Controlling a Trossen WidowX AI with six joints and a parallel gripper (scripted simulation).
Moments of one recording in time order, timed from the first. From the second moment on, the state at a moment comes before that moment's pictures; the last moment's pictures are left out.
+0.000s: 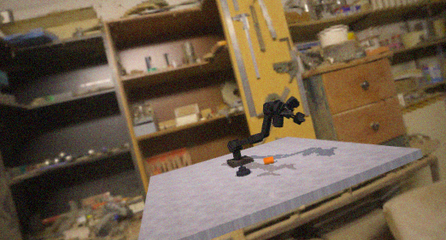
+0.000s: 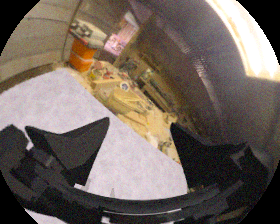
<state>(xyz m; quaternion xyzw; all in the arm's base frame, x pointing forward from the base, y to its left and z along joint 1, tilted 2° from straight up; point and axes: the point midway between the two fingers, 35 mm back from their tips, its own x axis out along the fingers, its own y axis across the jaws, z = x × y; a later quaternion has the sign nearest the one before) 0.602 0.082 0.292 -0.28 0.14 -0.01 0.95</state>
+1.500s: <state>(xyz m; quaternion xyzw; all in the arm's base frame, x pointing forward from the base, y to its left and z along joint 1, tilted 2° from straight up) 0.181 0.213 0.692 -0.25 -0.52 -0.03 0.82</state>
